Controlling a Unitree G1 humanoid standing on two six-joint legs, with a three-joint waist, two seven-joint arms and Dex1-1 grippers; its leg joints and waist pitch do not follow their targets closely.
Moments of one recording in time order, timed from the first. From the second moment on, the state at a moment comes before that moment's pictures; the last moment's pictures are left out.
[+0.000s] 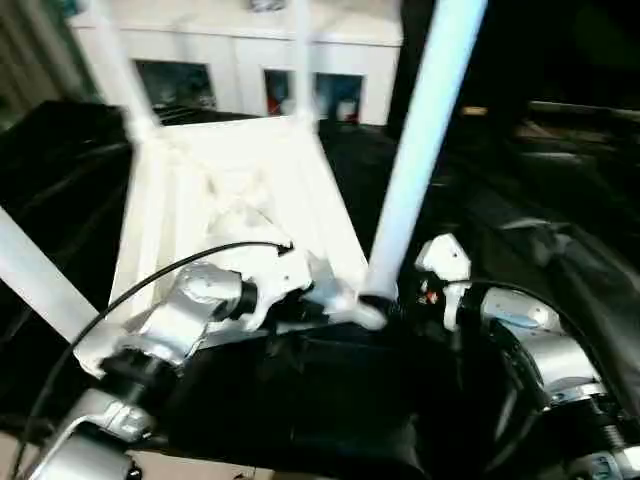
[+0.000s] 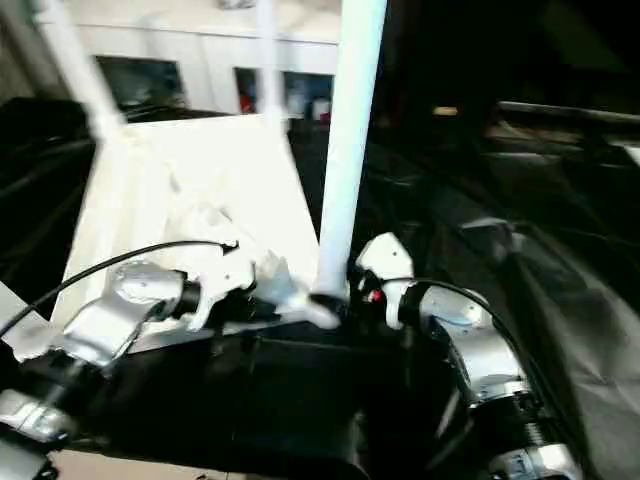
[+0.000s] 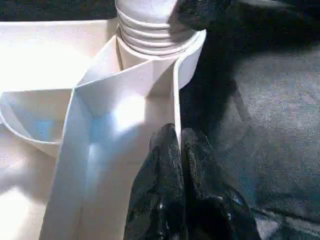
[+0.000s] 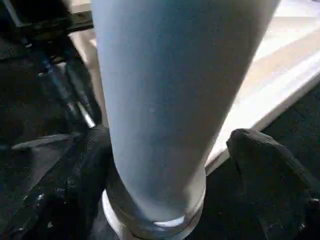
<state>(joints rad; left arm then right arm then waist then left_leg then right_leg) -0.52 0.40 -0.36 0.37 0.03 0.22 -1.19 -0.33 -0.43 0.18 0.24 0.17 0.13 0.96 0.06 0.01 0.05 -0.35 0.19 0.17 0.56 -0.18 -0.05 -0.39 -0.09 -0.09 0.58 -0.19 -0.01</state>
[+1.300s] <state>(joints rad) -0.52 0.43 -0.37 0.37 0.03 0.22 -1.22 -0.29 -0.41 0.19 0.25 0.20 0.13 1.01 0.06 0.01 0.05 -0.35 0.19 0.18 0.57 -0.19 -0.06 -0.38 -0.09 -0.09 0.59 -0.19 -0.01</state>
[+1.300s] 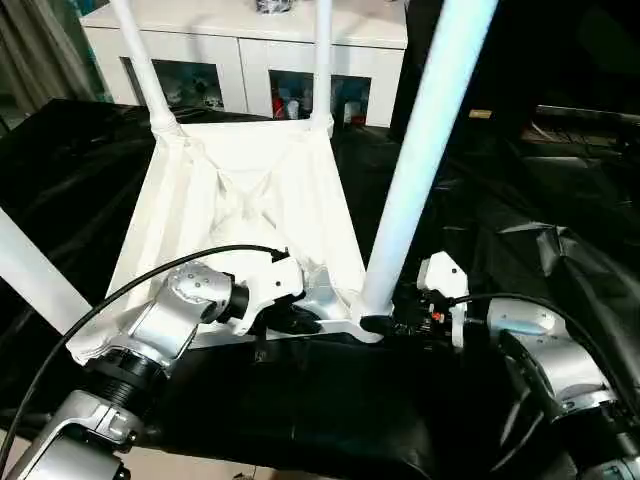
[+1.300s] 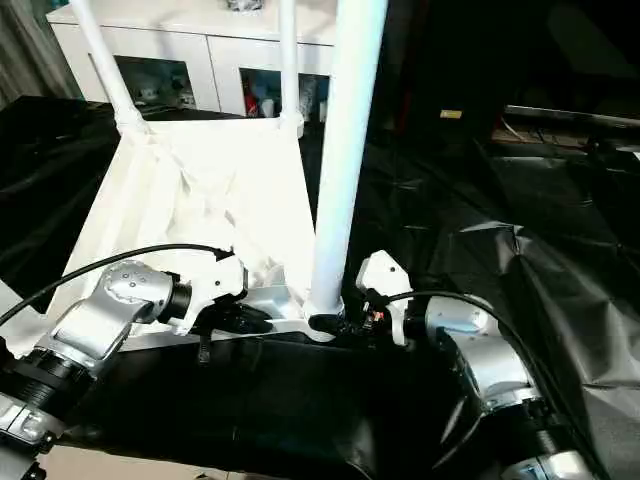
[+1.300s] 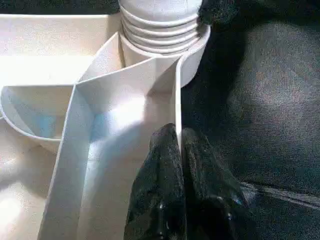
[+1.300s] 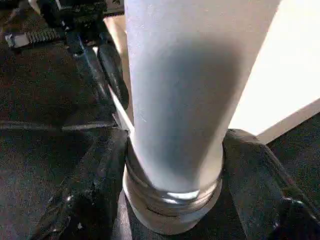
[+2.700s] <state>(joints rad) -0.58 0.38 -0.36 0.45 0.06 0.24 -1.12 -0.31 -0.39 0.15 0.26 0.18 0.15 0.92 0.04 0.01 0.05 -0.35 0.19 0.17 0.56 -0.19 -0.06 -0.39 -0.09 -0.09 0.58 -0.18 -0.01</state>
